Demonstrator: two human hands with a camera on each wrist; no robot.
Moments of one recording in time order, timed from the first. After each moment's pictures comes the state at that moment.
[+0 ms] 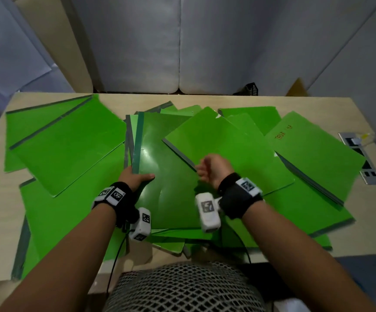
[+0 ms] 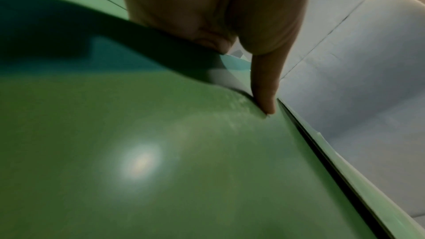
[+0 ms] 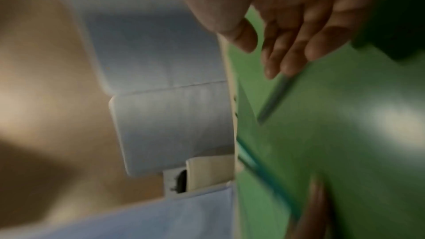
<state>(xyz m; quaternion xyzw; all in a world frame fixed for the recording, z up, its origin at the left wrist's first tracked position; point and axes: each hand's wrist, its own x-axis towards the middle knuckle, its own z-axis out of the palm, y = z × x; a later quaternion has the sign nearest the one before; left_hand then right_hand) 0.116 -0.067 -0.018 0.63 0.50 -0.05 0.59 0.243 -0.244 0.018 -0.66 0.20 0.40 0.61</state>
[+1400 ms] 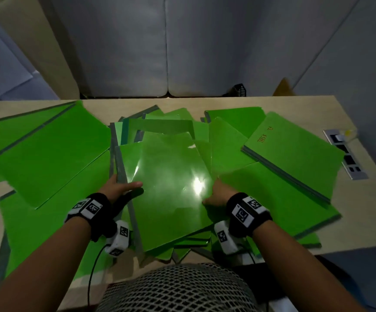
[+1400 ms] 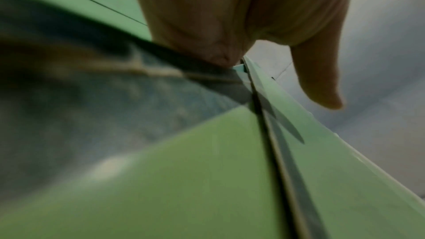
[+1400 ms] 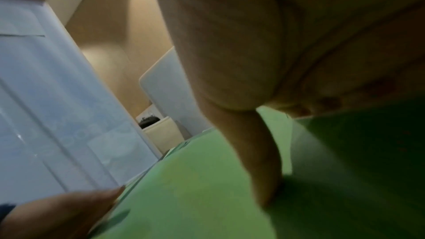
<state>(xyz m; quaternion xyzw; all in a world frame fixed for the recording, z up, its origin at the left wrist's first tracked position) 0.106 -0.056 -0.030 0.50 0.46 -0.06 0.74 0.235 -0.311 0.000 -0.89 -0.12 0.43 0.07</state>
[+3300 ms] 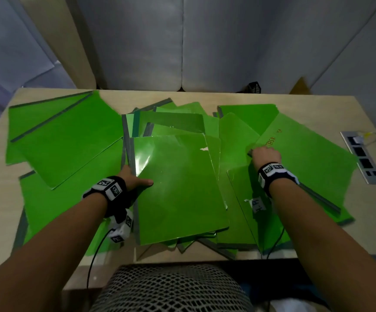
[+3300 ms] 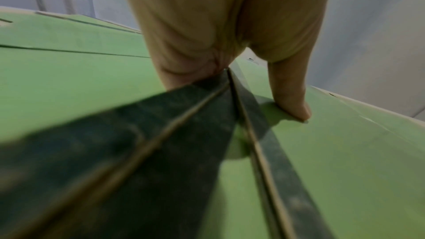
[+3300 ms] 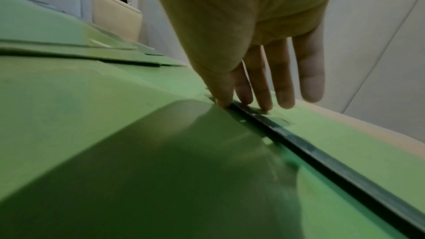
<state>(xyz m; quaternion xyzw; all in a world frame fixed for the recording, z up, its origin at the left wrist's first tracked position) 0.113 -0.058 -0.032 0.72 0.49 -0.19 0.45 0.355 -0.356 -0.041 -0.94 -0.20 0.15 -0.23</state>
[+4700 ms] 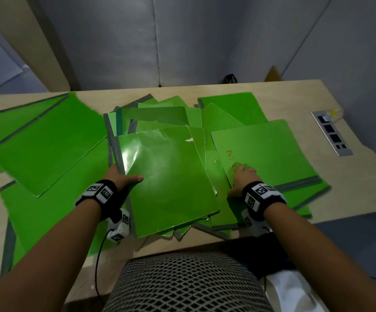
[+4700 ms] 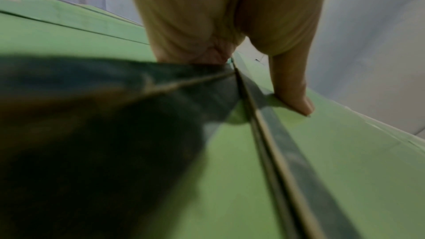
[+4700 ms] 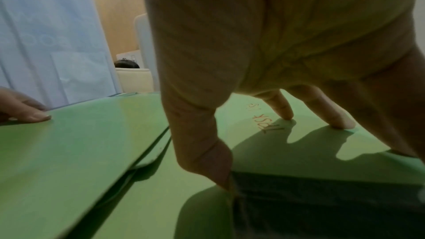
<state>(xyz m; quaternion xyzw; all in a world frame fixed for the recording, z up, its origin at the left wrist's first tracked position) 0.102 -0.058 -0.045 0.75 0.46 -0.13 0.46 0.246 -0.384 -0.050 -0.94 -0.05 0.33 -0.07</state>
